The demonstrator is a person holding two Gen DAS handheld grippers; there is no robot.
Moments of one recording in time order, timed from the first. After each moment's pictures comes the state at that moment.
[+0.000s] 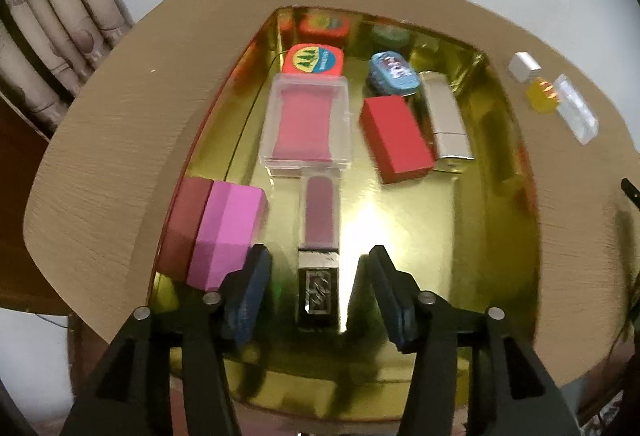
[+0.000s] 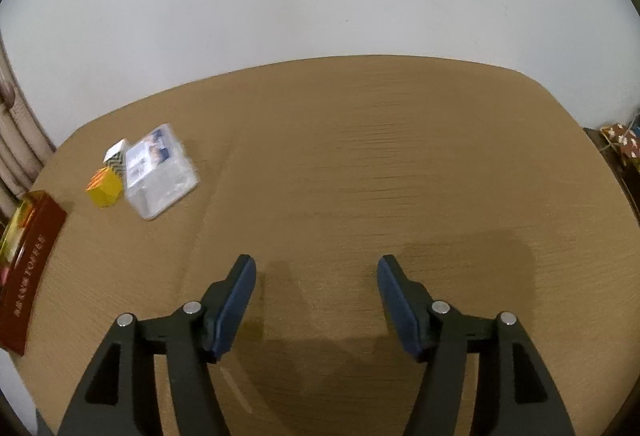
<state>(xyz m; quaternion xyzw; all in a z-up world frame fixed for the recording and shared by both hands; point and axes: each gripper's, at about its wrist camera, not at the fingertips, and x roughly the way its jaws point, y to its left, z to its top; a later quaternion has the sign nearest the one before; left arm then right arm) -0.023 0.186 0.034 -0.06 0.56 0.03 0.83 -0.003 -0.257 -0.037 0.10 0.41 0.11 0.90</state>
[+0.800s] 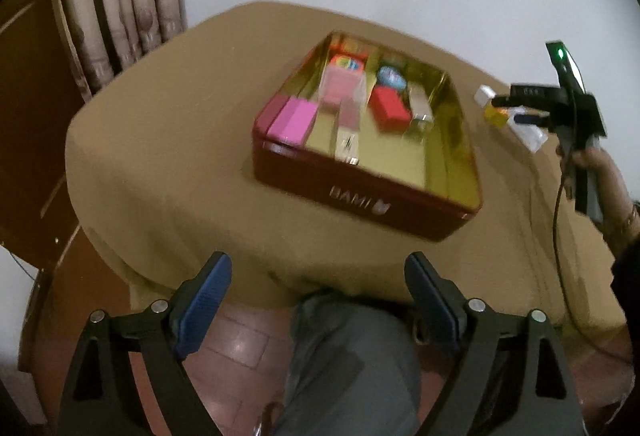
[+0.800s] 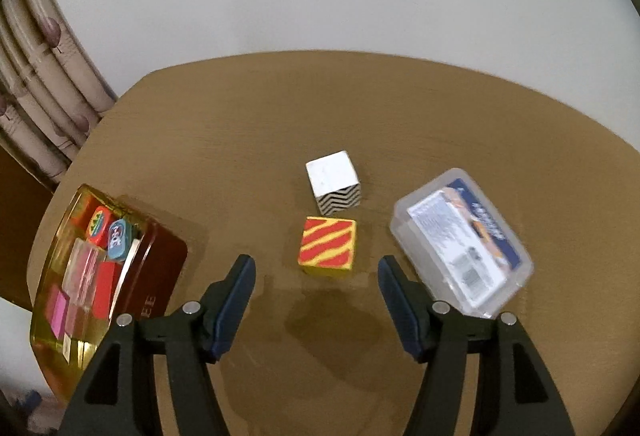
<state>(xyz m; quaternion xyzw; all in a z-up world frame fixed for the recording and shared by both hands) -0.161 0.191 0.051 -0.14 0.47 0.06 0.87 0.073 -0.021 0.011 0.04 0.47 0.21 0.85</state>
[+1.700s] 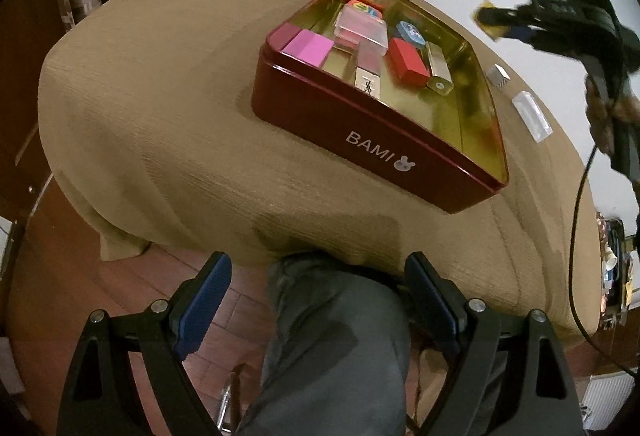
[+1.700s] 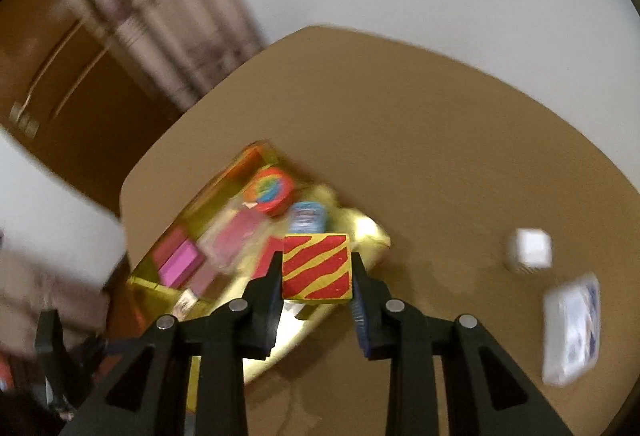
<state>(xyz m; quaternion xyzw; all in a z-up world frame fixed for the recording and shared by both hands) -0.158 0.205 0.017 -0.21 0.53 0.03 0.82 0.032 0.103 0.075 -0.06 0.47 0.45 0.76</state>
